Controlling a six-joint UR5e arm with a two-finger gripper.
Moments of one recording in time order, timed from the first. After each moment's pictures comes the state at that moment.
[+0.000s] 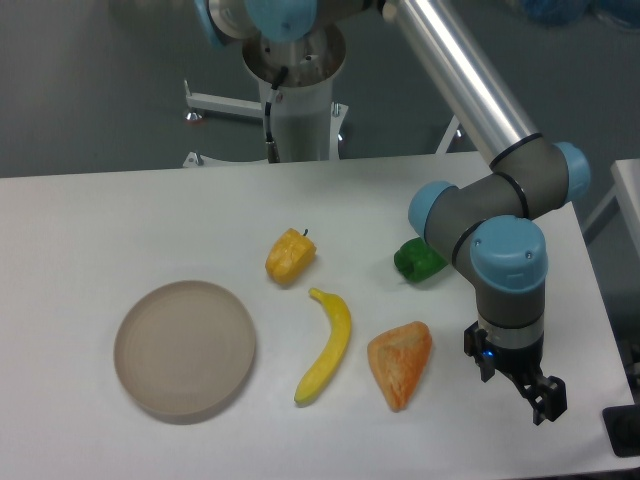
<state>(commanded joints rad) 2.33 -2.41 -0.91 -0.99 1.63 1.41</state>
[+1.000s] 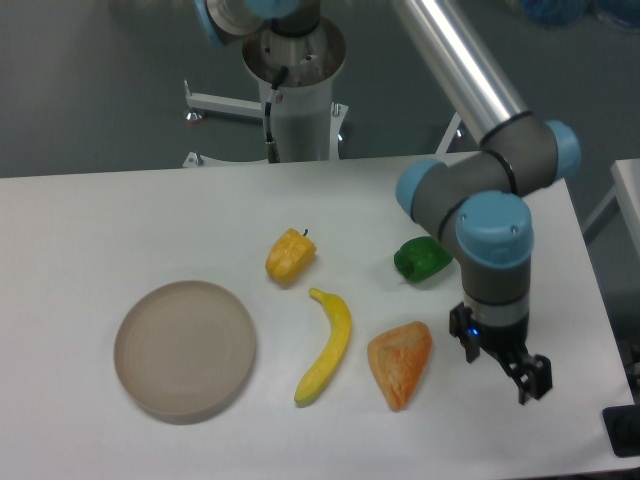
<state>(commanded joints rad) 2.33 -2.19 -1.17 -1.06 1.62 1.36</state>
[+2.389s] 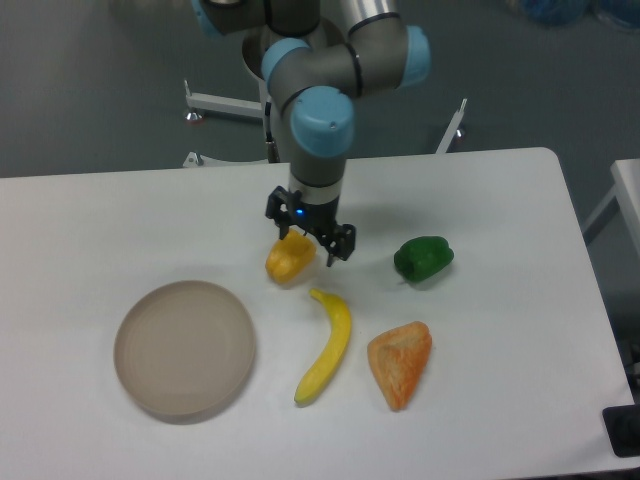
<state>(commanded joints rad) 2.13 -1.82 -1.84 -1.00 1.48 0.88</state>
